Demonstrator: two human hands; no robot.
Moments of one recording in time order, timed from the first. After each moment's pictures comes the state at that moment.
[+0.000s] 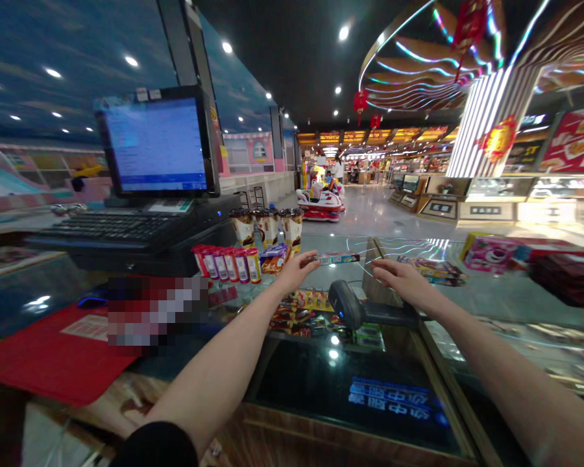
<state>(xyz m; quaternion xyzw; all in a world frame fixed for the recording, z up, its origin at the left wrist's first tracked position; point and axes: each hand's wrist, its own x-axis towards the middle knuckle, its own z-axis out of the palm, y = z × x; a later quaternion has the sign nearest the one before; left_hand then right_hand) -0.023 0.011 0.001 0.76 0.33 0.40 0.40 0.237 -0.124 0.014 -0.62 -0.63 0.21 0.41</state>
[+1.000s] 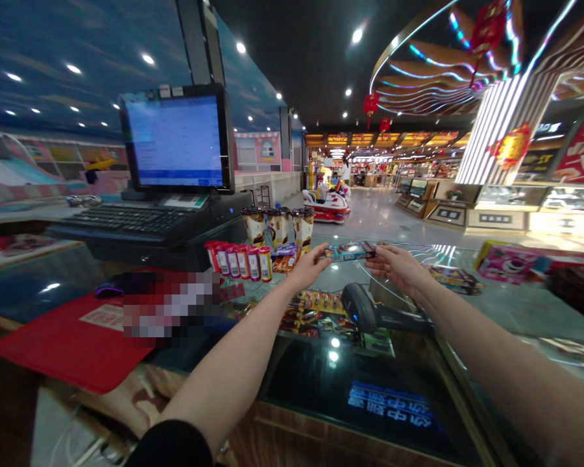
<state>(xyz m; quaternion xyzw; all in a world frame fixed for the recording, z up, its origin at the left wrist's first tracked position) -0.020 0.004 0.010 0.73 0.28 0.42 0.46 0.194 -0.091 0.047 -0.53 -0.38 0.45 0.61</state>
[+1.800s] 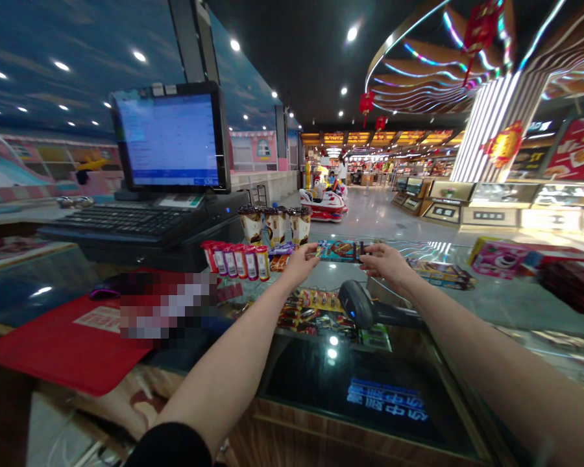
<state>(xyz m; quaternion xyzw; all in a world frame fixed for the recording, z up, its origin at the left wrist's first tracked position) -0.024 0.016 0.011 0.71 0.35 0.45 0.40 0.186 -0.083 0.038 -0.59 -0.43 0.37 0.58</state>
